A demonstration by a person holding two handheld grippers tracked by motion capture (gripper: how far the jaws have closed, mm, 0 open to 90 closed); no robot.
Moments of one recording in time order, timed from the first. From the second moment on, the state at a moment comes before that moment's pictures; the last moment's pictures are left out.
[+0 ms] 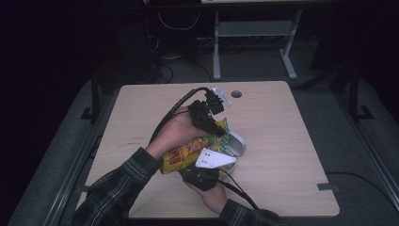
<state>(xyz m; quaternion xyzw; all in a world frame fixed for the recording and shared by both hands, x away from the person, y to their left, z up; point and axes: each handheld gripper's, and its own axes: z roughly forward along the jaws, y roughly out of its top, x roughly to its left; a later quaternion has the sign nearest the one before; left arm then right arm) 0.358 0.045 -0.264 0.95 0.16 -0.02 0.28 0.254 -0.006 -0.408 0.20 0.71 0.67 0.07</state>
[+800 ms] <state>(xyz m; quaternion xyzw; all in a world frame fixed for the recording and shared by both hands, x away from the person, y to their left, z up) 0.350 0.079 -0.256 0.93 0.15 -0.05 0.33 0.255 -0.003 -0.414 0.21 0.73 0.65 0.07</state>
